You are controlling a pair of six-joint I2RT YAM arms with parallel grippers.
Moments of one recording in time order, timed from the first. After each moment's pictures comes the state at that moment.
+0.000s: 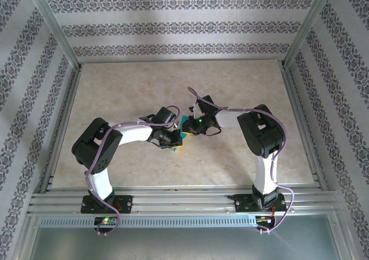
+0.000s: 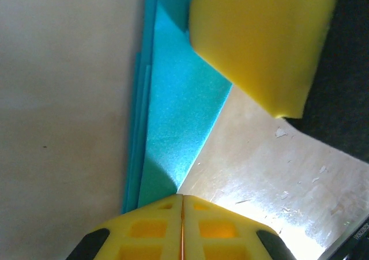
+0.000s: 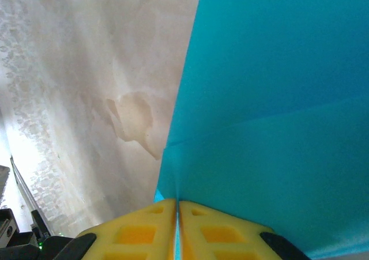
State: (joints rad) left arm -0.60 1.81 0.96 -0.28 0.44 -0.74; right arm 0.49 2.01 1.09 -0.15 -0.64 0.63
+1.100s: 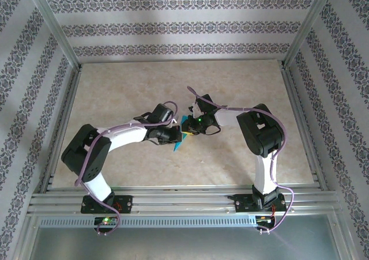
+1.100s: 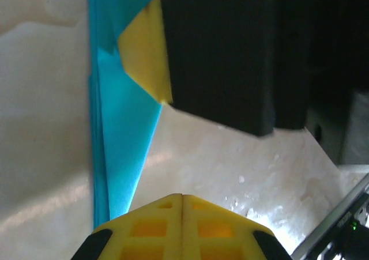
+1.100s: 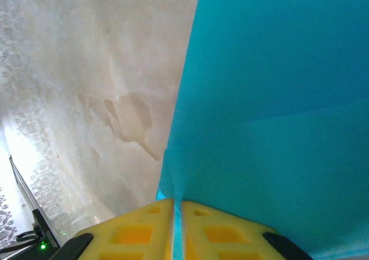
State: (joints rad) left arm -0.60 1.71 0.95 -0.26 0.42 -0.69; right arm 0.49 2.02 1.13 -0.20 -0.65 0.63
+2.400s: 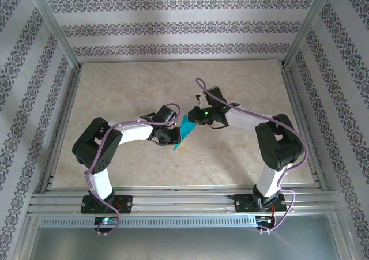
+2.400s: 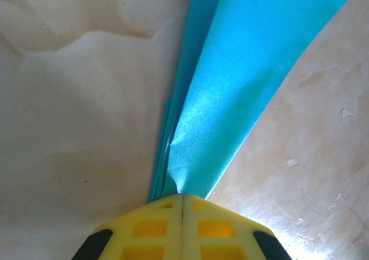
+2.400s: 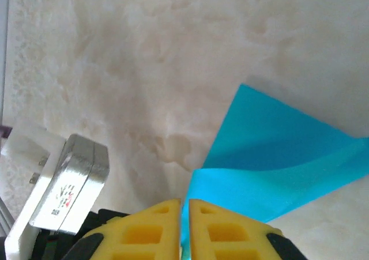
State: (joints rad) left arm -0.60 1.82 0.99 -0.30 0.34 -0.71; right arm 0.48 1.78 1.07 -0.19 -0.48 0.57
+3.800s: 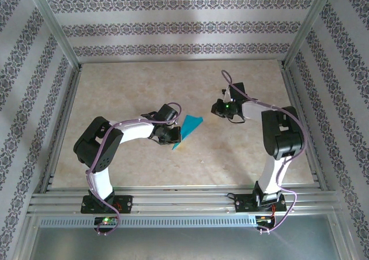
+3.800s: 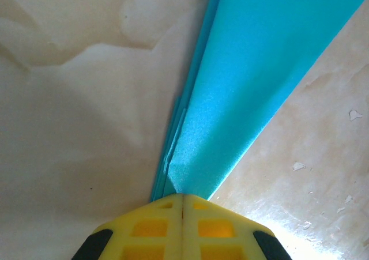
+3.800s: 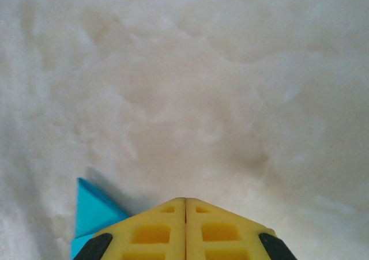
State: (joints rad) left arm -0.60 1.83 1.03 -0.35 0.32 -0.68; right arm 0.19 1.84 1.08 -0.18 -0.45 0.52
